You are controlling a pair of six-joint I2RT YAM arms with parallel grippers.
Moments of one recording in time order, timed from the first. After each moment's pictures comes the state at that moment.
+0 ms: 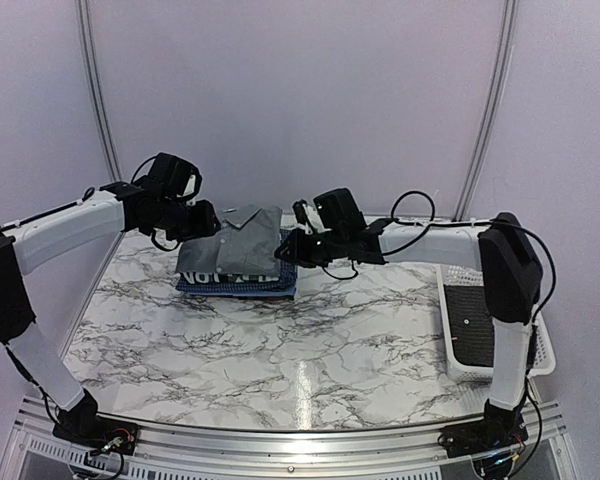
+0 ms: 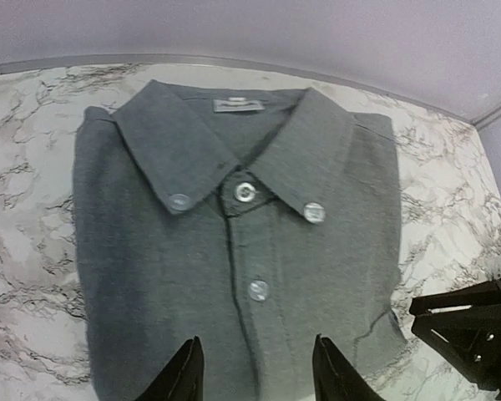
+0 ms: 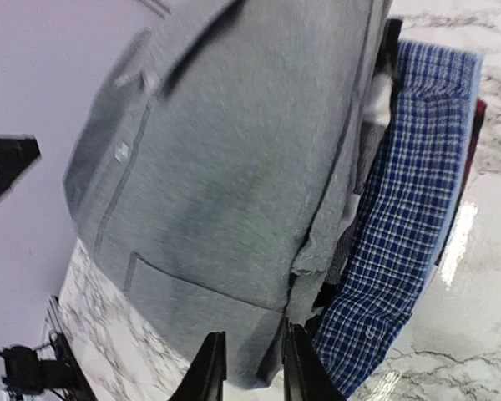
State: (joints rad) left arm -0.48 1.63 1.39 -0.52 -0.06 -0.48; right arm 0.75 2.05 1.54 -0.09 -0.27 0.63
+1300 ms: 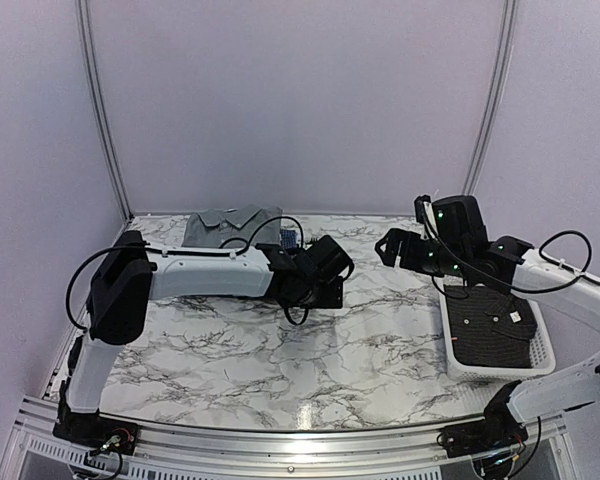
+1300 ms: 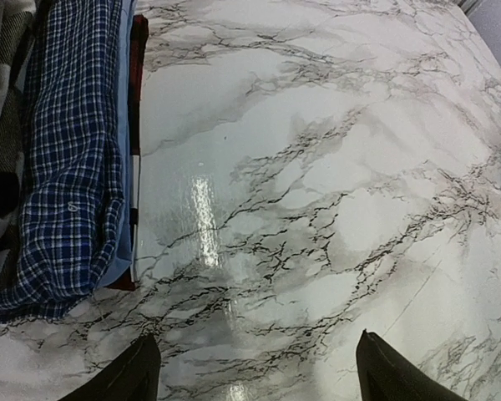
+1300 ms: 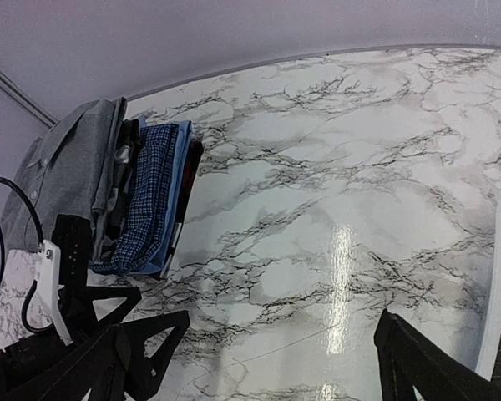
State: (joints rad) left arm -1.06 2.23 1.82 -0.54 -0.41 -0.80; right arm 0.60 1.19 0.94 -0.33 0.14 0.55
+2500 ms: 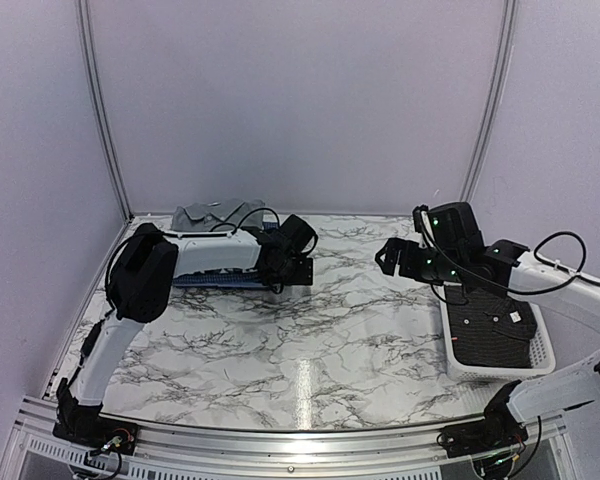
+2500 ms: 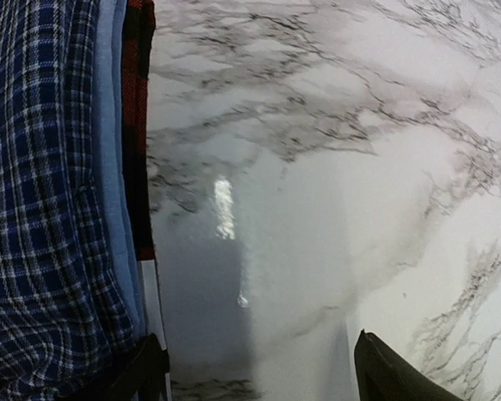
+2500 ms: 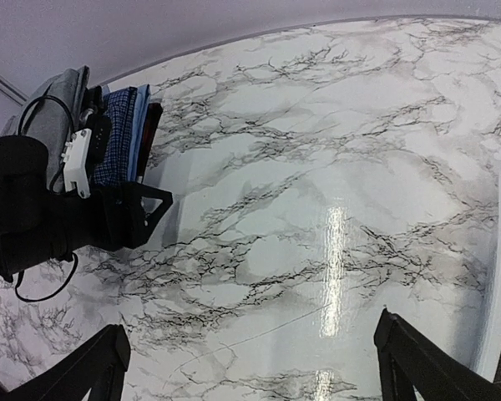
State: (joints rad) left arm -0.80 2.45 1.99 -0.53 -0.27 -0.64; right arm 0.59 1.20 0.92 -0.36 0.14 0.58
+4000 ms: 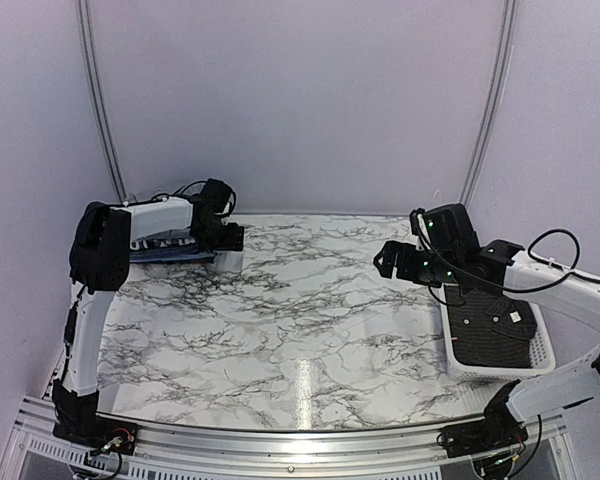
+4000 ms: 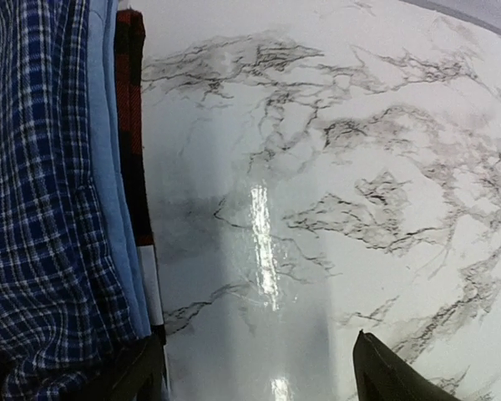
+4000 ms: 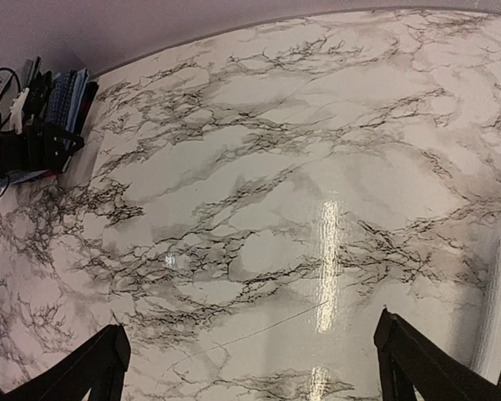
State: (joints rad) left arm -0.41 2.36 1.91 -0.55 -0.08 -0.30; right arm 0.59 1.23 0.92 -0.36 0.14 0.57
